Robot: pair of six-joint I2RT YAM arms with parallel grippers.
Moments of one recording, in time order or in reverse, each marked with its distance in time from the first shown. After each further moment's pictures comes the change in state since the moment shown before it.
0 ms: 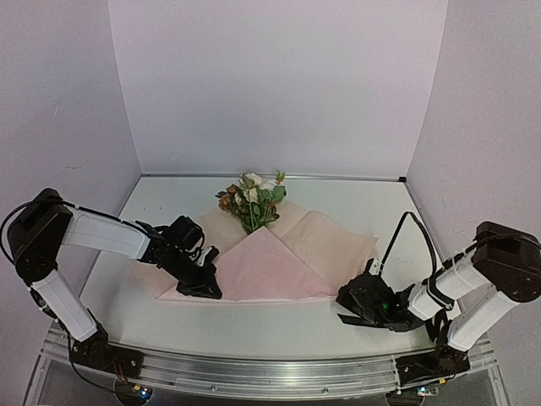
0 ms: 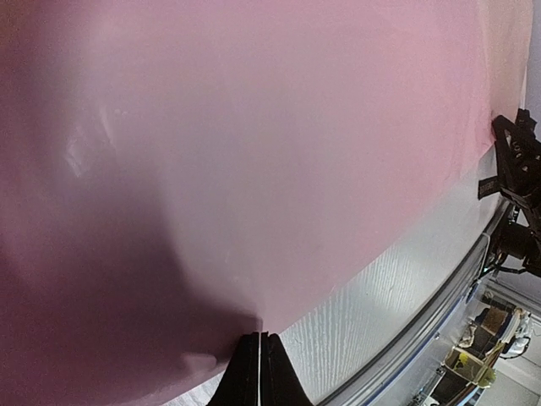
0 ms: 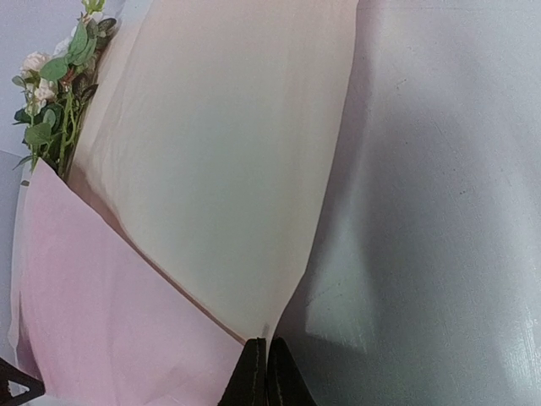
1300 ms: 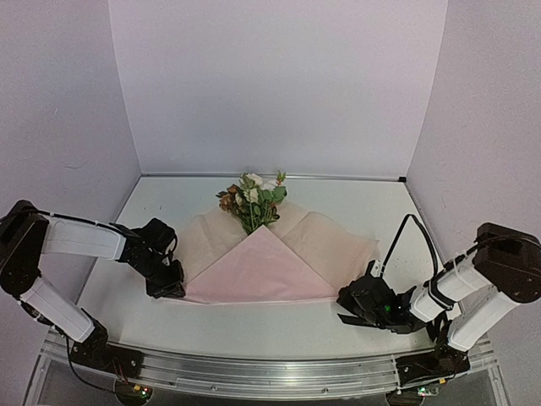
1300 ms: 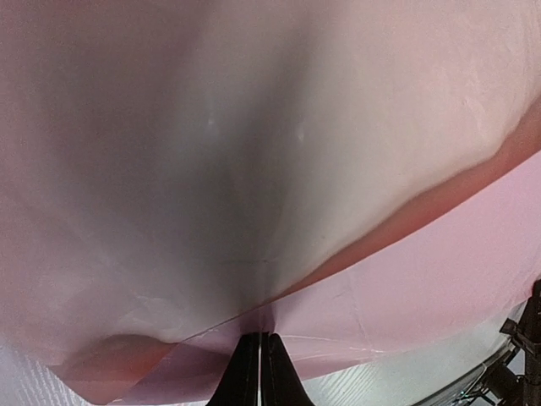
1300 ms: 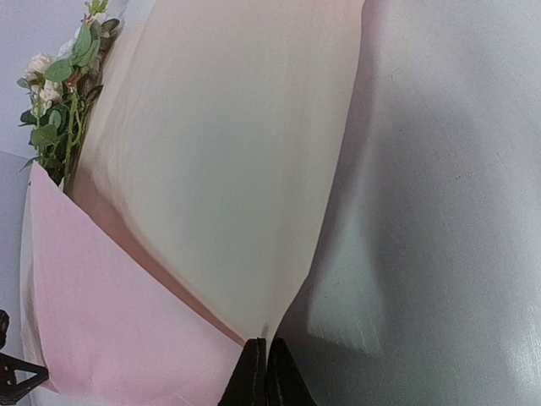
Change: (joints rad) left arm 0.170 -0.150 -0.127 -0.163 -0.251 -0.240; right arm 0.001 -0.009 -0.024 0.029 -0.002 0.023
